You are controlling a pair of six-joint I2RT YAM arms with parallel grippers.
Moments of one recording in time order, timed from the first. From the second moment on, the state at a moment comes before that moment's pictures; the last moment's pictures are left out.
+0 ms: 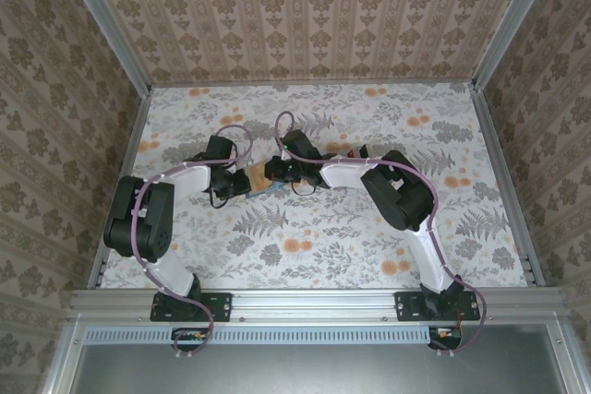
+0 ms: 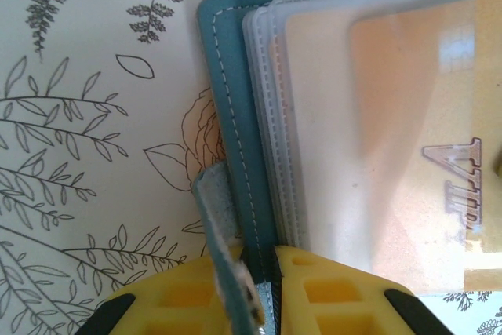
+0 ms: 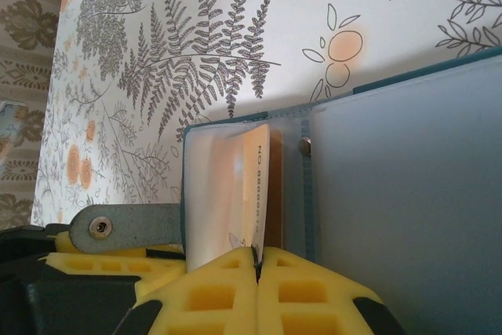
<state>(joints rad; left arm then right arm) -0.29 1.67 0.88 -0.39 0.22 -0.46 0.70 2.21 1.43 0.09 -0.32 0.77</state>
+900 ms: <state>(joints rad) -0.30 1.67 0.89 -0.40 0.21 -0.46 0.73 2.16 1.51 -0.23 -0.21 0.59</state>
